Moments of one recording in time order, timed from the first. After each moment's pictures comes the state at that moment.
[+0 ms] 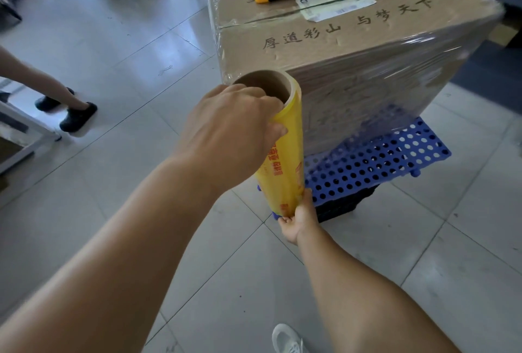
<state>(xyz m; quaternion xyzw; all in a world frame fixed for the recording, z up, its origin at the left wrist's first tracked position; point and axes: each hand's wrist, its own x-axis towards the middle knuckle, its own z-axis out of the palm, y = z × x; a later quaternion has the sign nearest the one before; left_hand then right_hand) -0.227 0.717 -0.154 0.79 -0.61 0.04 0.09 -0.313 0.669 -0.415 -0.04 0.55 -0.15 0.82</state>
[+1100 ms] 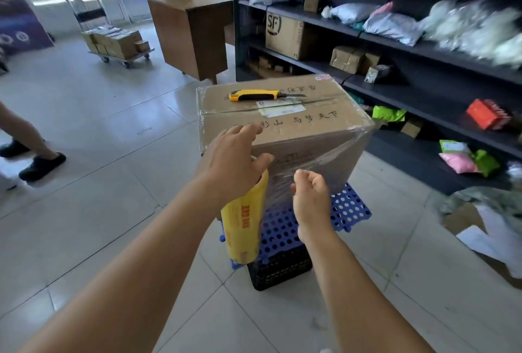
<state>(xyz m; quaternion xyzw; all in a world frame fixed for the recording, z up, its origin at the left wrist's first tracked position) -0.277 0.698 -0.099 0.82 -0.51 -0.02 0.26 -0.391 0.625 -0.182 -0.53 0.49 -0.35 0.60</state>
